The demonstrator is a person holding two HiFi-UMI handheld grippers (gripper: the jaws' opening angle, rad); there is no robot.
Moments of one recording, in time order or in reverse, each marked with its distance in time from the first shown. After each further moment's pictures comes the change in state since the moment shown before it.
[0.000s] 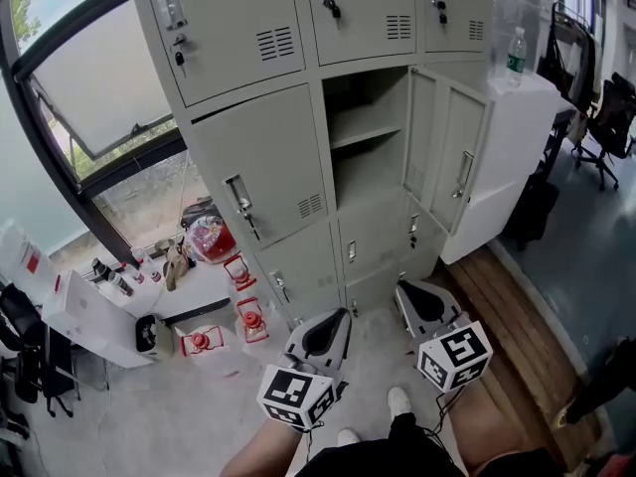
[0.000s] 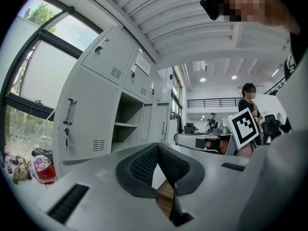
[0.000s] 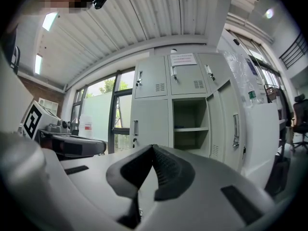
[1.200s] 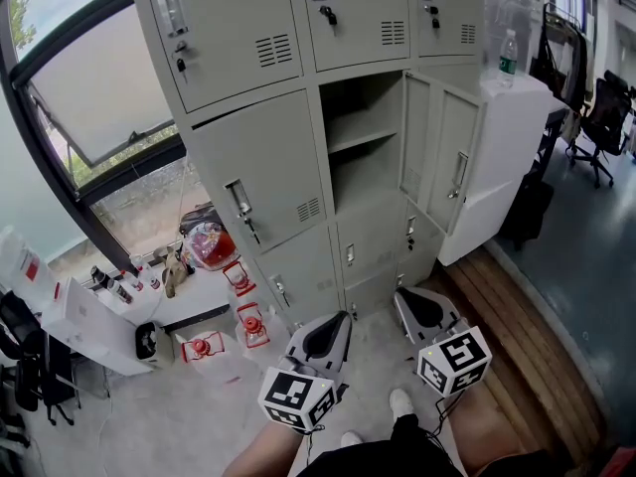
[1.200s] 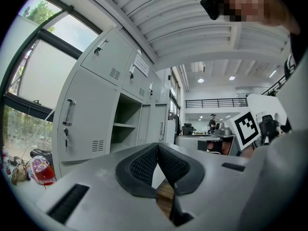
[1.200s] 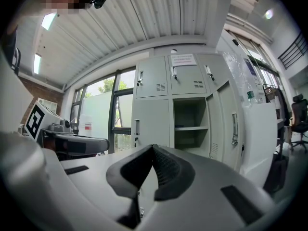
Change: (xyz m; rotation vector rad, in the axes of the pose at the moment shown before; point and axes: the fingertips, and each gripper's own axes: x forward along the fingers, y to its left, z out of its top) left arm -0.009 -0.002 0.003 0.004 -0.005 -0.026; right arm -0.011 0.013 -0.002 0.006 0.008 -0.016
